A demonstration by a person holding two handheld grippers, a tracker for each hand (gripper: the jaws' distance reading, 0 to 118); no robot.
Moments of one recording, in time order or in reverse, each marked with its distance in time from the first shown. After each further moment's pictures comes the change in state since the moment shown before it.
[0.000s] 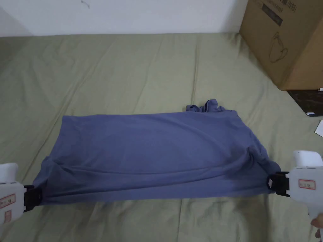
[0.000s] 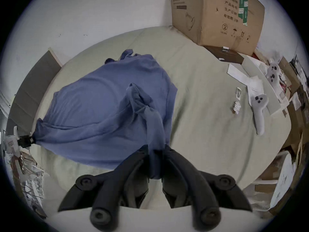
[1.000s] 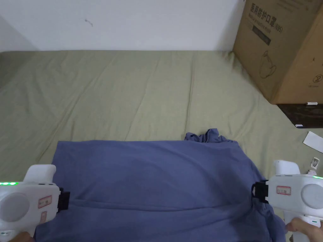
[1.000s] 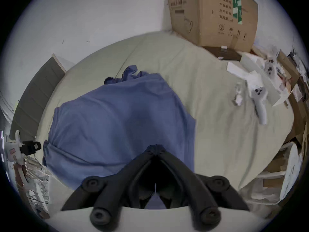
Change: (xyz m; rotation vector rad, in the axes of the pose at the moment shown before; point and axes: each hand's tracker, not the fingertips) left arm 0.057 -0.002 -0.003 -0.002 -0.090 -0.124; right arm -0.032 -0.010 -0.018 0.011 0.063 -0.079
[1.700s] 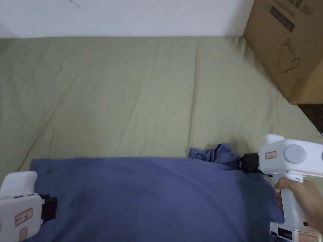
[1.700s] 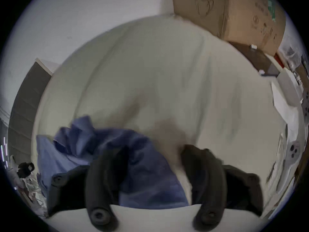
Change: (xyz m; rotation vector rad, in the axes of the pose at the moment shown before) left arm -0.003 0.073 -0.070 -0.014 0.018 0.075; right arm 0.027 0.153 -0.157 -0.110 -0.100 0.060
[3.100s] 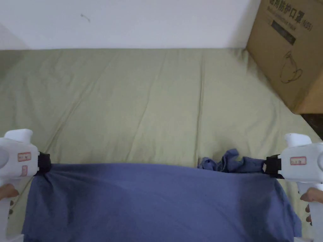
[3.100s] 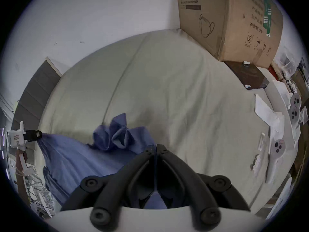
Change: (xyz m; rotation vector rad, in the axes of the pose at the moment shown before) left arm -0.055 0.091 0.004 0.074 0.039 0.046; right arm -0.020 -0.016 0.110 0.121 0.078 0.008
